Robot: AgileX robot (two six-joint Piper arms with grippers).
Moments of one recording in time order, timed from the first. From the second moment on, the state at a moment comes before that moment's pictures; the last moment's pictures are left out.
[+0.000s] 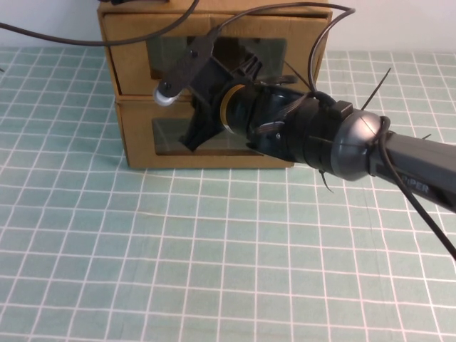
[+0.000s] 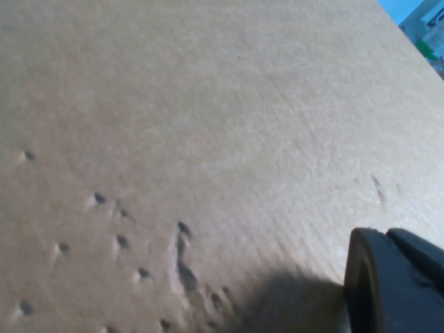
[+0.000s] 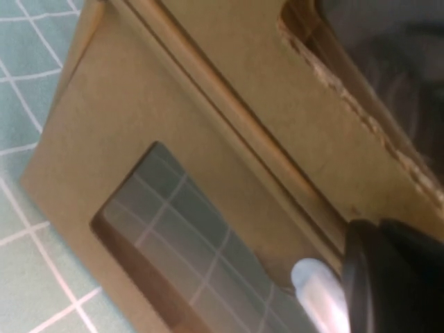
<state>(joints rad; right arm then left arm) 0.72 2.04 -1.67 -1.02 0.25 0.47 -0.14 2.02 -2.14 -0.89 1.10 0.48</state>
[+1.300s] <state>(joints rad) 0.22 1.13 -1.33 -0.25 0.61 0.16 -0.14 1.23 -1.65 -0.60 1.14 0.60</state>
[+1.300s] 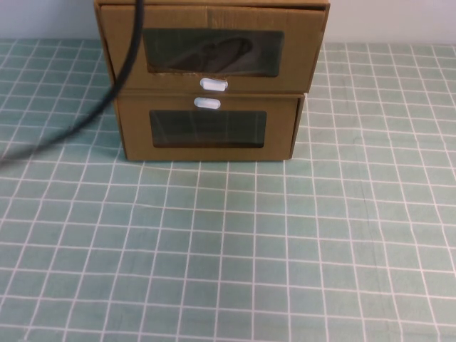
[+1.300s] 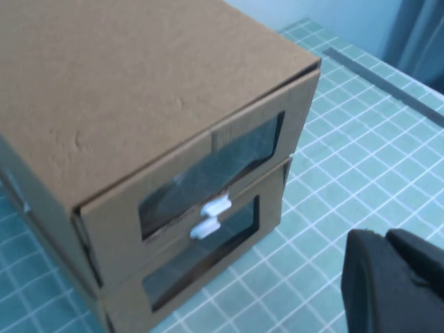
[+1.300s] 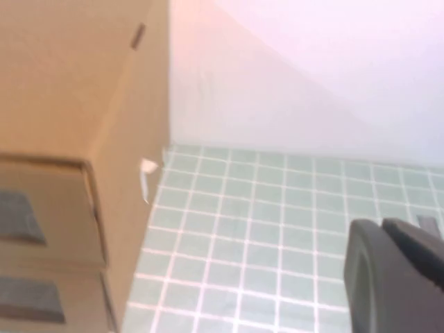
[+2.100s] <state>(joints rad) 0.19 0.42 -0.33 -0.31 0.28 0.24 -0.14 0.51 -0.56 -0.50 0.59 0.61</state>
